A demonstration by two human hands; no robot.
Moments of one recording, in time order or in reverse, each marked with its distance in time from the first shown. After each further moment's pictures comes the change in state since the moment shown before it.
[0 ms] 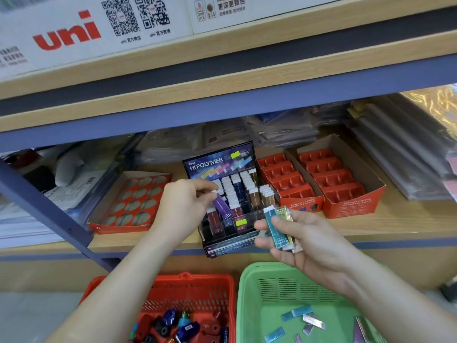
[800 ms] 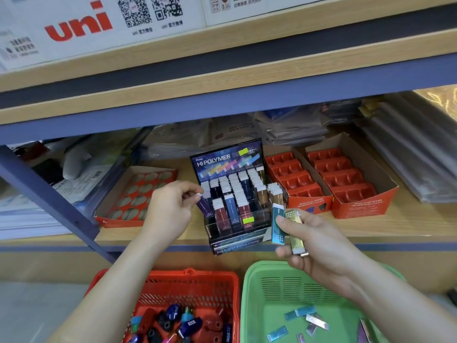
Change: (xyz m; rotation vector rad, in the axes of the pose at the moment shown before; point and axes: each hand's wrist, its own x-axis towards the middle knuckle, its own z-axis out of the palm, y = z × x) left_hand -0.003 -0.050 -0.004 0.045 0.072 0.065; right_hand 0.000 0.006 0.004 -0.080 0.114 0.009
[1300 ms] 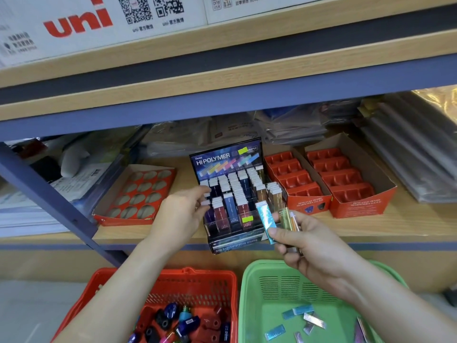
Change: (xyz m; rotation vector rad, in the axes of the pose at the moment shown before) left_hand -0.006 -0.009 0.019 0.178 -0.067 0.219; right_hand 0.014 0.012 -0.005 0.014 -0.080 -0.018
